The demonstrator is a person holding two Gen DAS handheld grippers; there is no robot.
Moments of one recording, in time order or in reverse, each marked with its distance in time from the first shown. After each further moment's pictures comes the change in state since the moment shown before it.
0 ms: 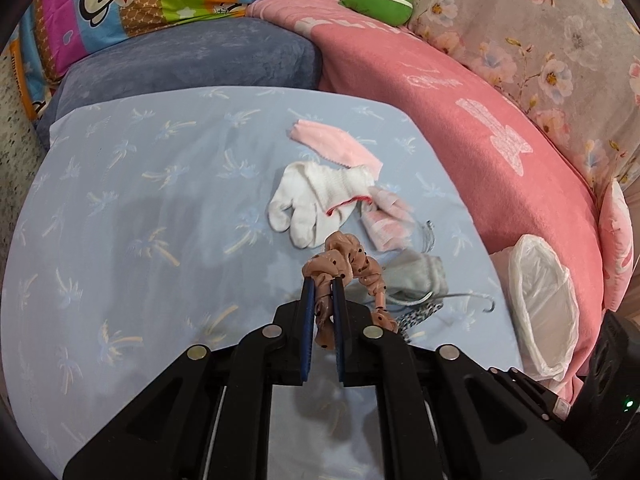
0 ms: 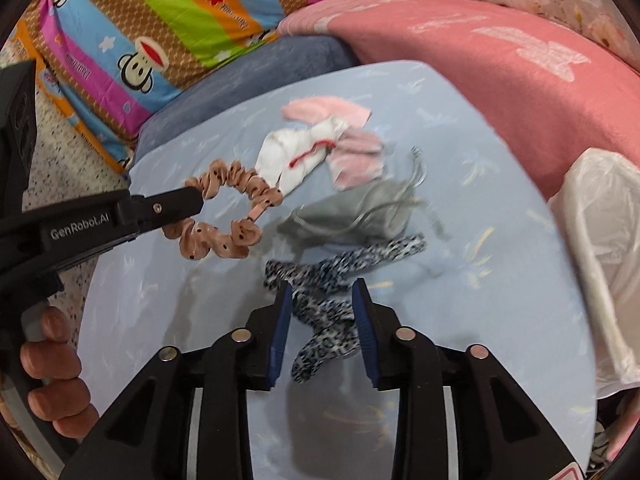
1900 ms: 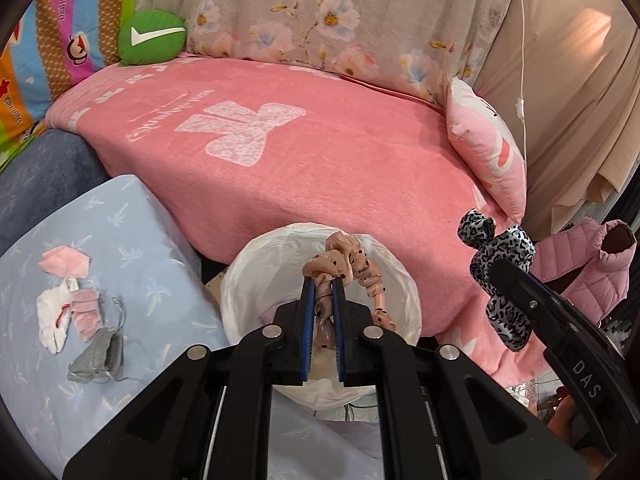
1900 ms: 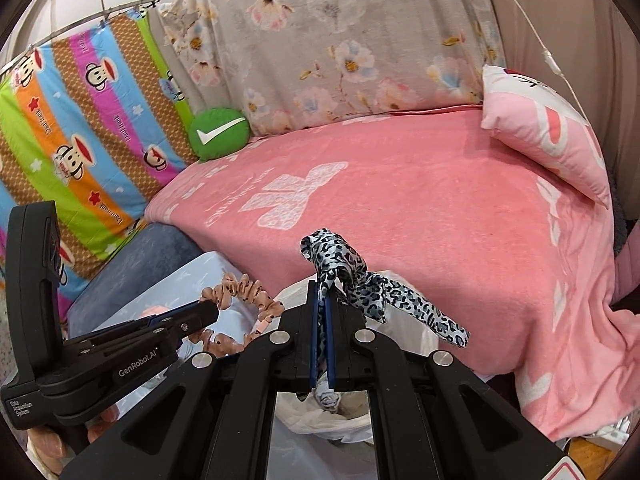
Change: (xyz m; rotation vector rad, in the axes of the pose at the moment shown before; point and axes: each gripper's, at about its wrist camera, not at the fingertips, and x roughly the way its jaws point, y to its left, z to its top) left arm -0.020 -0.299 -0.021 0.490 -0.026 -0.332; right arm -0.278 -0.235 -0.017 0.385 -0.524 -0.325
